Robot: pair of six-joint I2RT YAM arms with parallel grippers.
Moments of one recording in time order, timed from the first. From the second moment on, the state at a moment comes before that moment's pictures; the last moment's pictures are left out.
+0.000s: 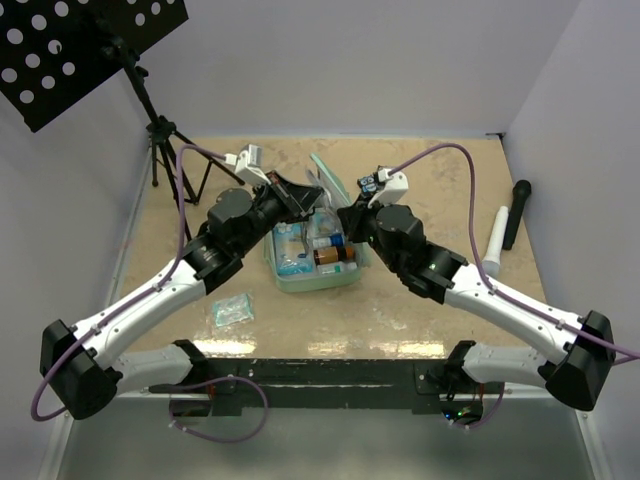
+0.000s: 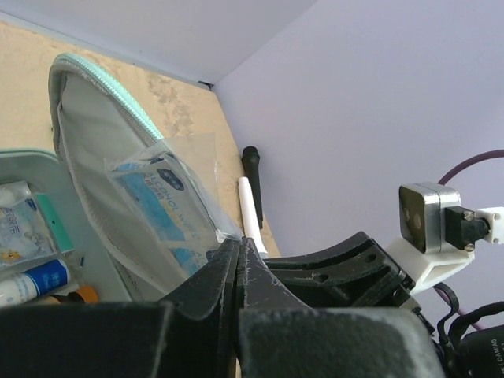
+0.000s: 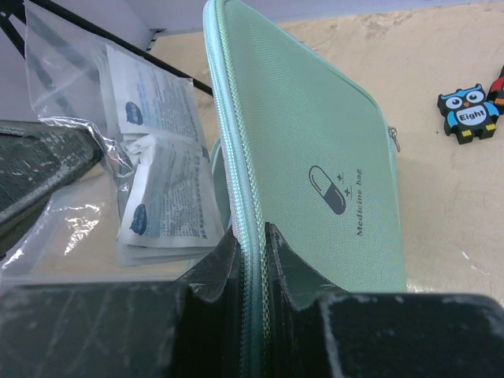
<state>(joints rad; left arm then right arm) -0.73 1.14 0.97 0.15 -0.10 -0.87 0.89 1.15 0.96 -0.04 0.44 0.53</state>
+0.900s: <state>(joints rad) -0.63 1.22 0.85 0.51 0.23 -0.89 0.88 1.12 0.95 -0.06 0.45 0.56</state>
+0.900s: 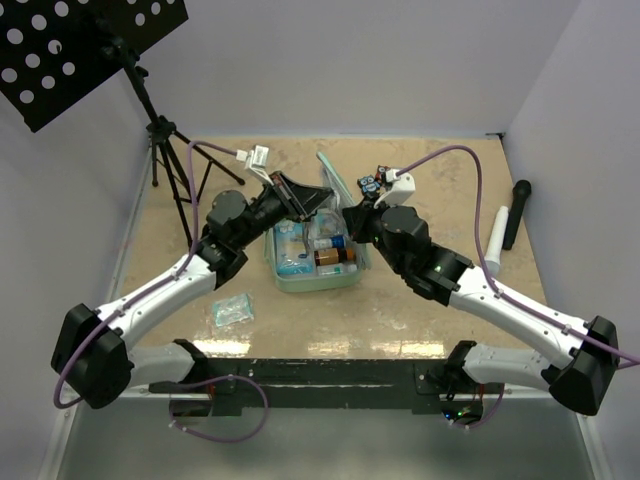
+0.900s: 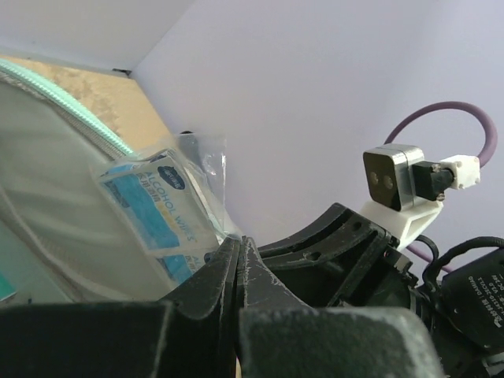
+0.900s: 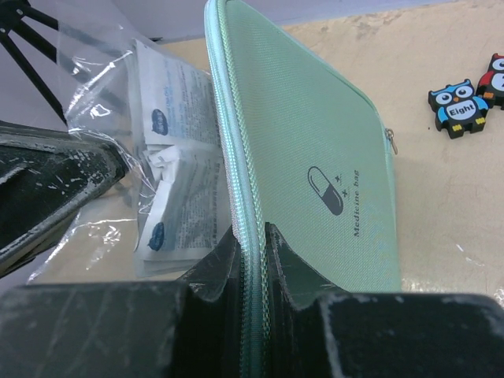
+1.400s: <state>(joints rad) -0.58 1.30 0.74 0.66 0.28 -1.03 0.88 1.11 0.95 -0.06 0.45 0.56</state>
